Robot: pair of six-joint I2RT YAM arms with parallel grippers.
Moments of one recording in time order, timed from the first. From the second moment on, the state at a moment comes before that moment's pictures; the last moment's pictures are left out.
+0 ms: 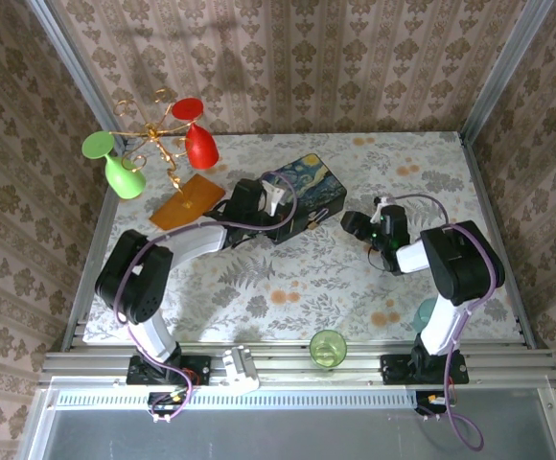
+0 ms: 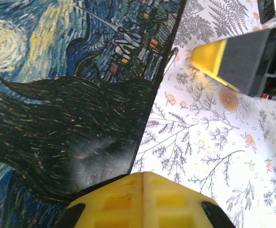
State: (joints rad) left arm -0.62 1.72 1.02 -0.04 0.41 -0.22; right arm 0.15 1.81 0.55 0.79 -0.30 0.67
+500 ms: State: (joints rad) left arm -0.62 1.69 0.99 -0.04 0.41 -0.22; right arm 0.28 1.94 0.61 0.97 -0.43 0.67
